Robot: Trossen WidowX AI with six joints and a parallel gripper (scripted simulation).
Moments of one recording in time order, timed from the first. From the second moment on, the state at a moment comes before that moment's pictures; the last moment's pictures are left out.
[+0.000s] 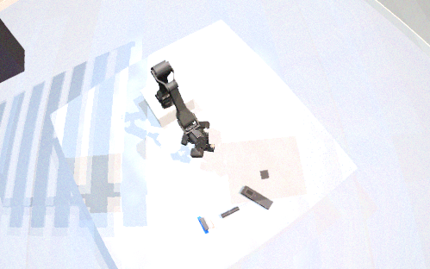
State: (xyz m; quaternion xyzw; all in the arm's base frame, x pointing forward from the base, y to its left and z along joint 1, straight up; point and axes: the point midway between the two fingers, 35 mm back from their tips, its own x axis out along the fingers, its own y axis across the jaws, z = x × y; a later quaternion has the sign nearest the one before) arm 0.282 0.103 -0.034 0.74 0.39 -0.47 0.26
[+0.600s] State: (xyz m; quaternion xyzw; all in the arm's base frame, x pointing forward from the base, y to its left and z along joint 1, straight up) arm 0.276 0.096 -0.041 0.77 0.41 -0.43 0.25
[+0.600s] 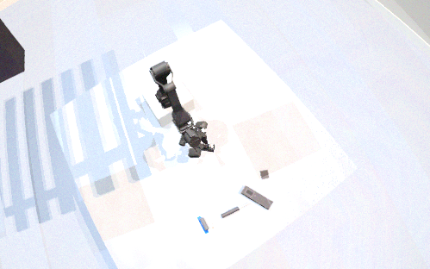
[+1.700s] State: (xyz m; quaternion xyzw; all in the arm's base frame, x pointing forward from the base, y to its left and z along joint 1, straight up) arm 0.265 0.081 -0.042 0.77 0.41 -0.42 0.25
